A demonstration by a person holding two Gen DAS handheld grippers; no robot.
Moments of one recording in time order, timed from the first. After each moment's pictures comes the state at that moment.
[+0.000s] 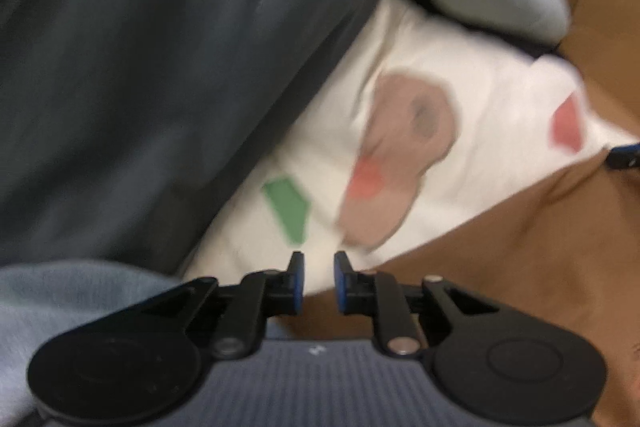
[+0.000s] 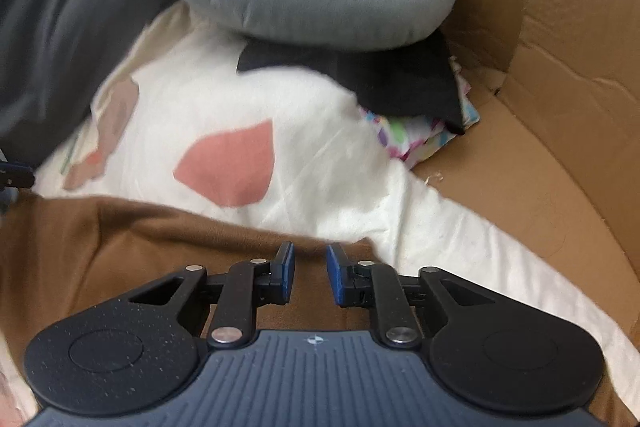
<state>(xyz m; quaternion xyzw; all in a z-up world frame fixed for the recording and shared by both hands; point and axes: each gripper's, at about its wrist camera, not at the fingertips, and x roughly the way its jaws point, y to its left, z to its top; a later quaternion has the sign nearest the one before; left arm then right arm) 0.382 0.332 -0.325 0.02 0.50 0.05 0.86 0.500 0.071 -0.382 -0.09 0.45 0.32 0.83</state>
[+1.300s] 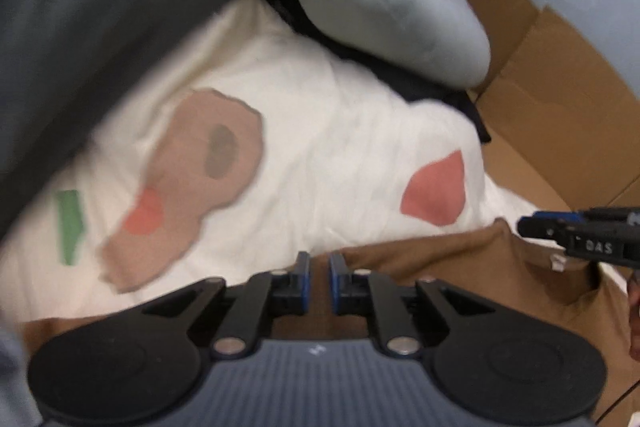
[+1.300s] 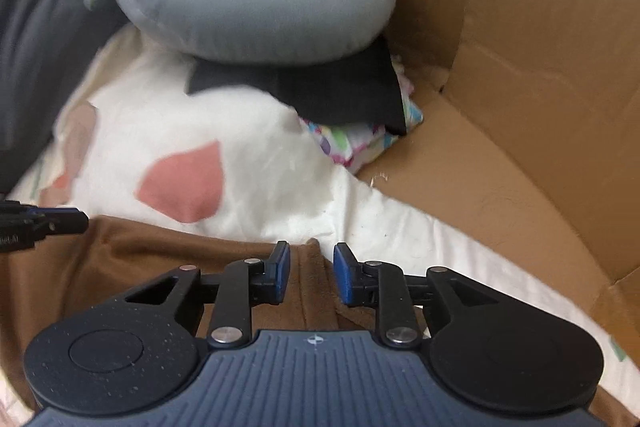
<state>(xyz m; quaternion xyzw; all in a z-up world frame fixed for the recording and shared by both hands) 0.409 0.259 -0.354 -0.11 0.47 0.00 0.87 0.499 0.061 -0.370 -0.09 0.46 0.26 0.84</state>
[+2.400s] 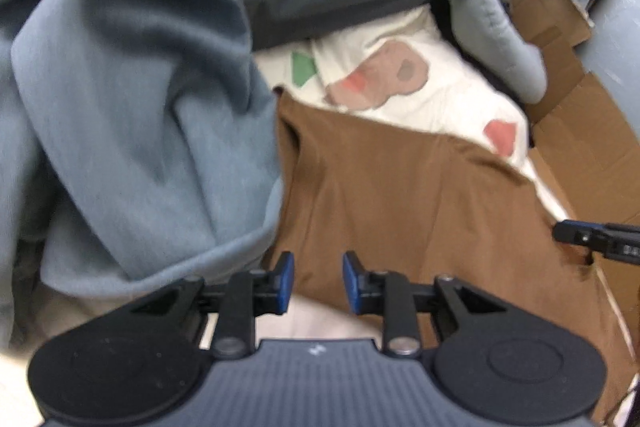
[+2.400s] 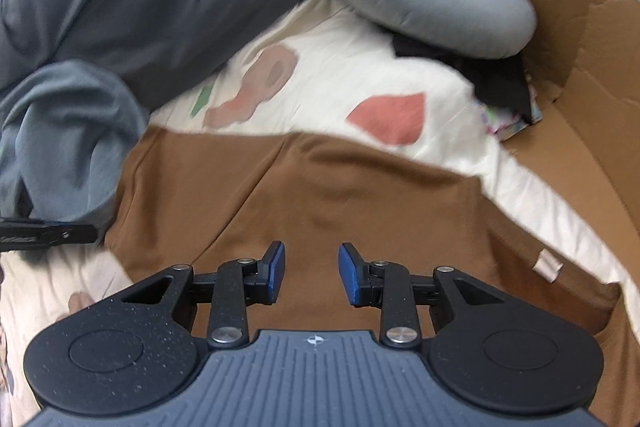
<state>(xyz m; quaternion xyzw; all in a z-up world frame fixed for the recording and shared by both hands) 0.199 0.307 -0.340 -0.23 0.46 0.14 0.85 0.369 0.081 -0.337 -0.13 0.46 0.41 0.78</state>
